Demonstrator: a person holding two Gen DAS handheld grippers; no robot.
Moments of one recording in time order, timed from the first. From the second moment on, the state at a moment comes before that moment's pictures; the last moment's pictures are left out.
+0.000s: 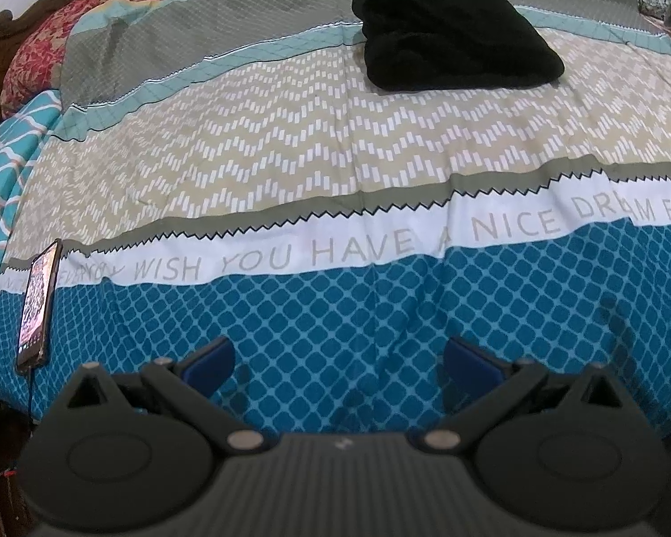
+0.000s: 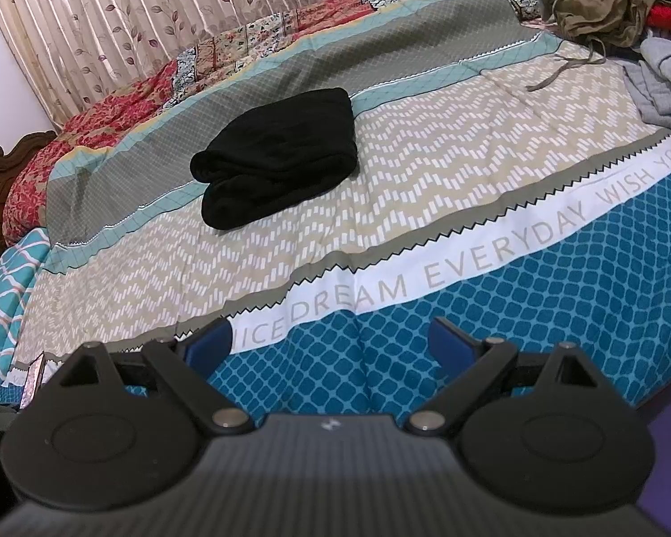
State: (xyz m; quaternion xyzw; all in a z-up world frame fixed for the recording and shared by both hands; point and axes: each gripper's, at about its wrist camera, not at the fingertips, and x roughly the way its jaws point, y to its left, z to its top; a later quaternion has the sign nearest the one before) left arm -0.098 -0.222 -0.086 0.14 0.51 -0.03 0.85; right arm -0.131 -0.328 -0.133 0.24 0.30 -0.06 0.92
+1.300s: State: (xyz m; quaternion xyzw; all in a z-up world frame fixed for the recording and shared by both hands) left arm -0.100 -0.224 -0.096 0.15 0.53 -0.04 0.84; right arm -0.129 -0.328 -0.138 0.25 0.31 -0.06 0.92
